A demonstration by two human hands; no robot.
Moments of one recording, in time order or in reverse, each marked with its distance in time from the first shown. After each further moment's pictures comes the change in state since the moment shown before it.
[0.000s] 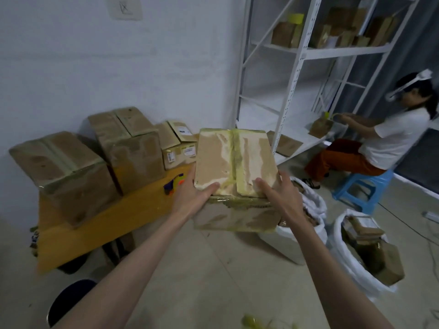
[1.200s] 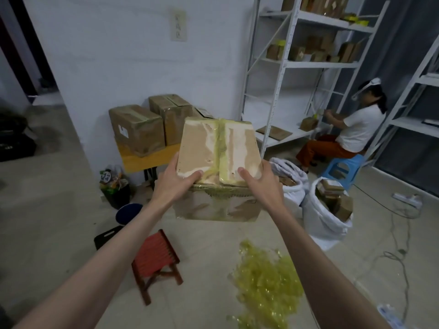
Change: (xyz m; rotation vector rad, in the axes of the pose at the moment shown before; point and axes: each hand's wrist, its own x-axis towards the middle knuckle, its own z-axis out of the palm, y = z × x) left_hand -0.651 -0.015 -0.151 0.040 0.139 0.081; right_hand -0.639 0.047 -0.126 0.060 -0.023 -0.182
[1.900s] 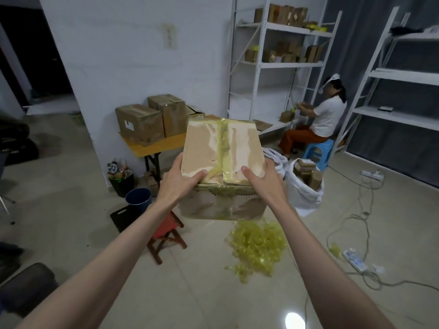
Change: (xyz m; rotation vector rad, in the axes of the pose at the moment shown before) left_hand -0.326 0.039 -0.070 0.025 -0.039 0.056; right_hand -0.334 0.011 -0.098 0.026 0.081 0.056
